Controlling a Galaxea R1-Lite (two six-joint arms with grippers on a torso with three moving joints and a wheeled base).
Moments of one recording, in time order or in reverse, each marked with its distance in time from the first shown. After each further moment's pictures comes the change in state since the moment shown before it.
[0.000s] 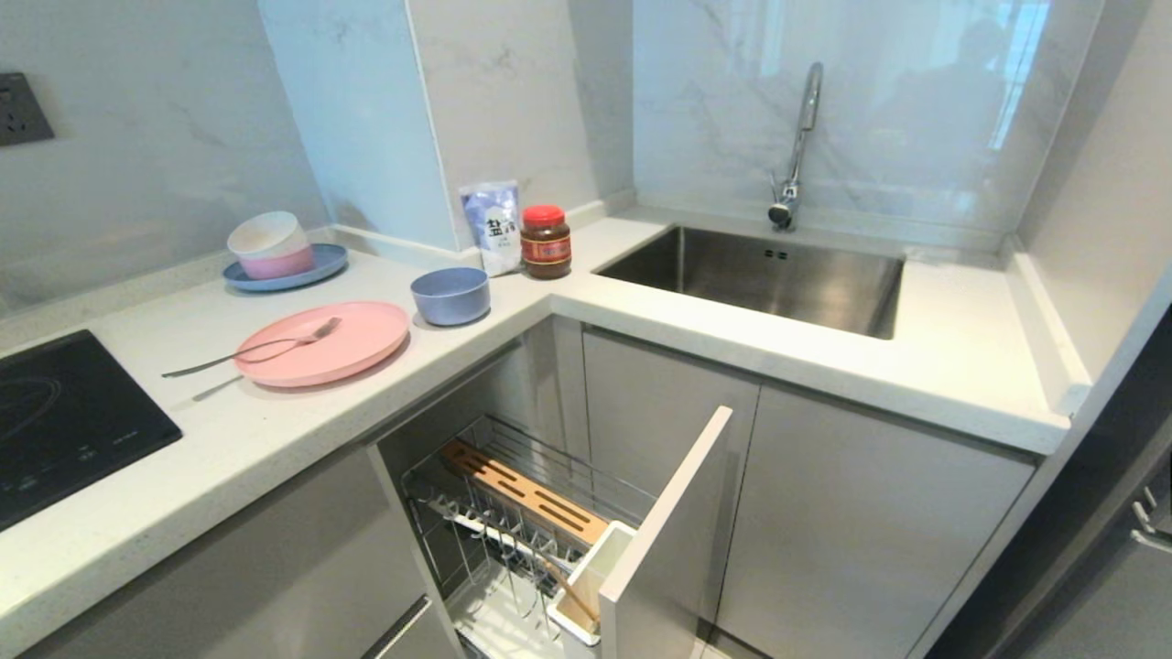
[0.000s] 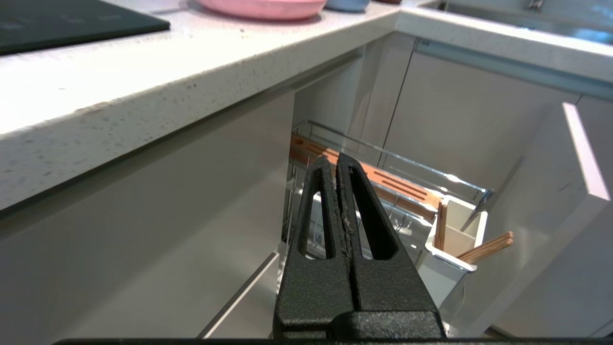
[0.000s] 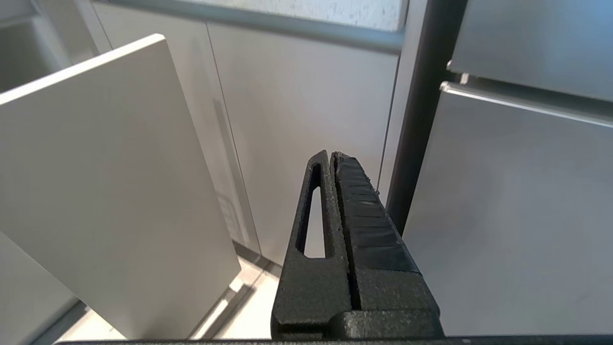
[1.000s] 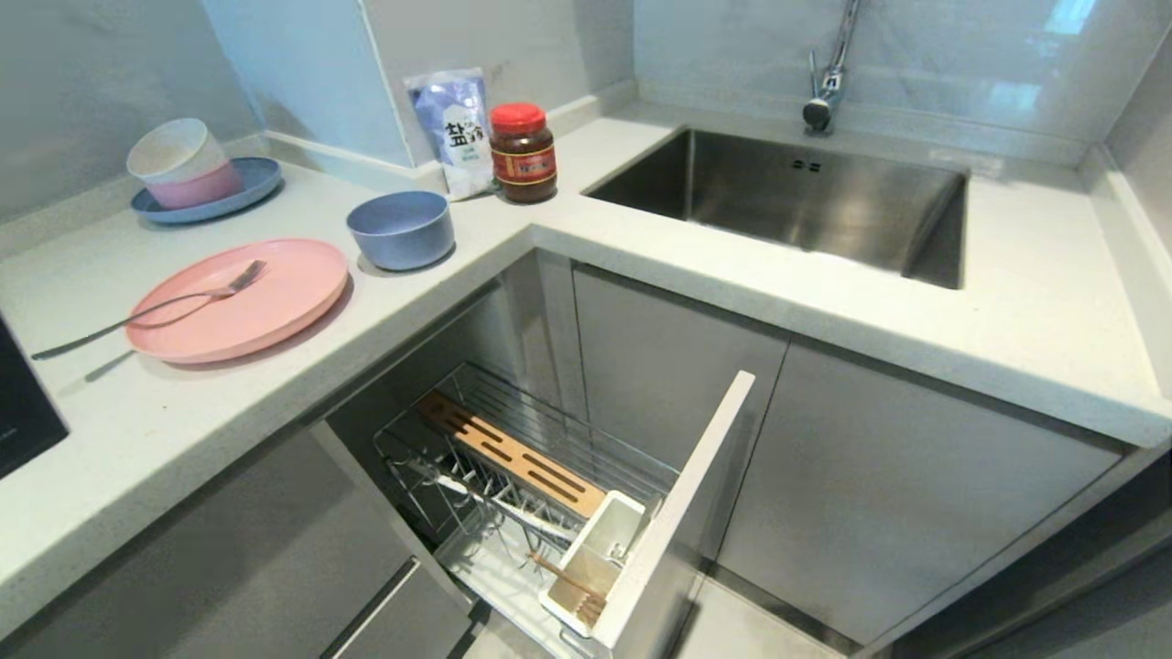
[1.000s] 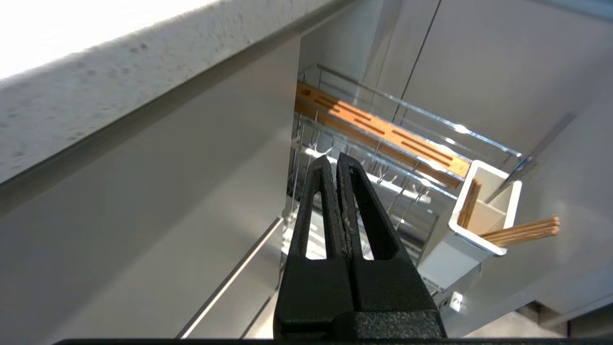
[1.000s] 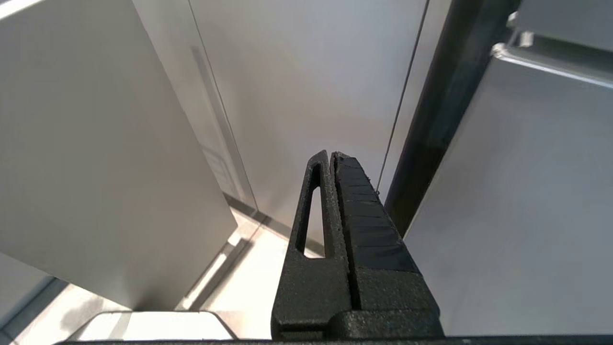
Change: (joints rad) left arm 0.000 0.000 0.000 0.000 0.000 0.001; right arm 0.000 0.000 0.000 0.000 0.000 0.000
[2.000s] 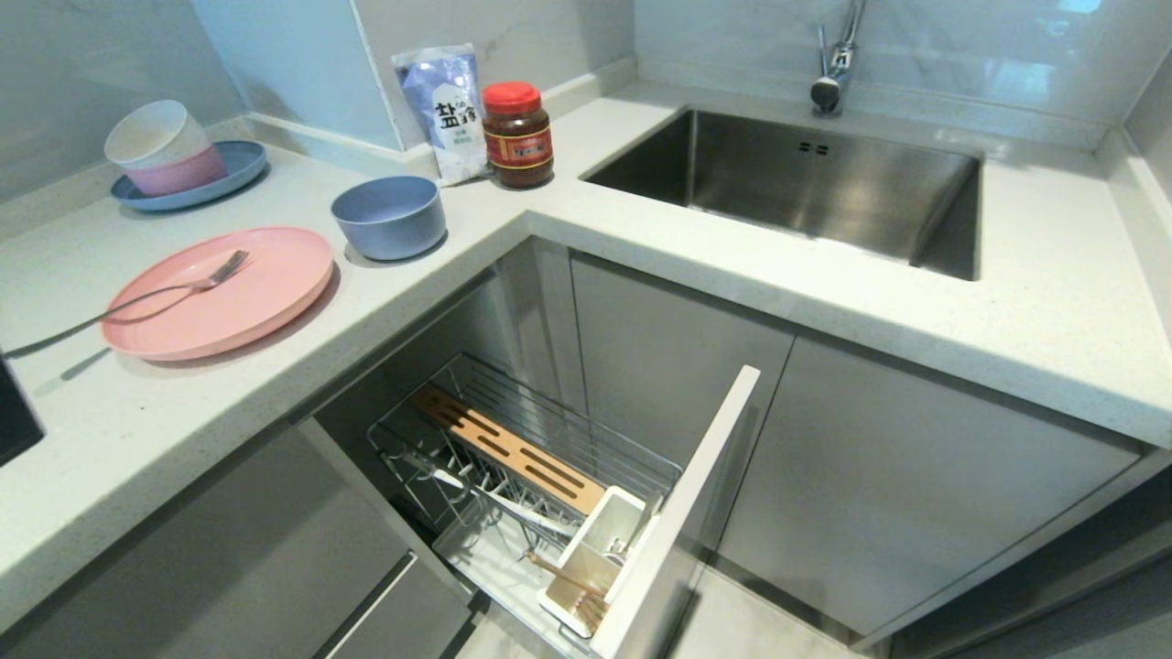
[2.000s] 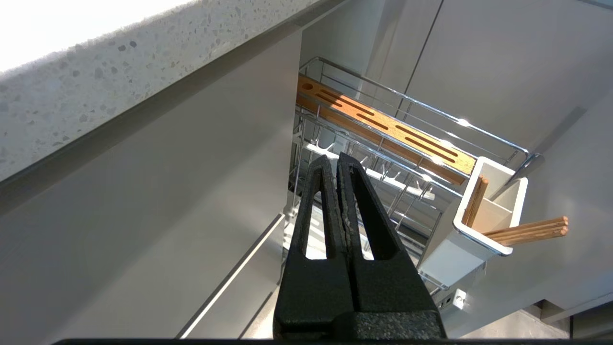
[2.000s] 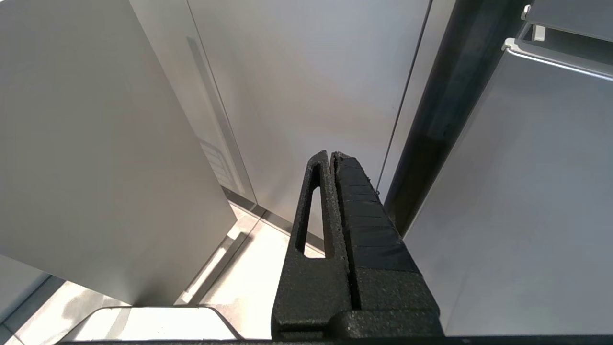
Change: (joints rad) left arm 0.000 0.000 0.000 -0.004 0.001 0.005; right arm 0.000 0.000 0.000 0.000 0.000 0.000
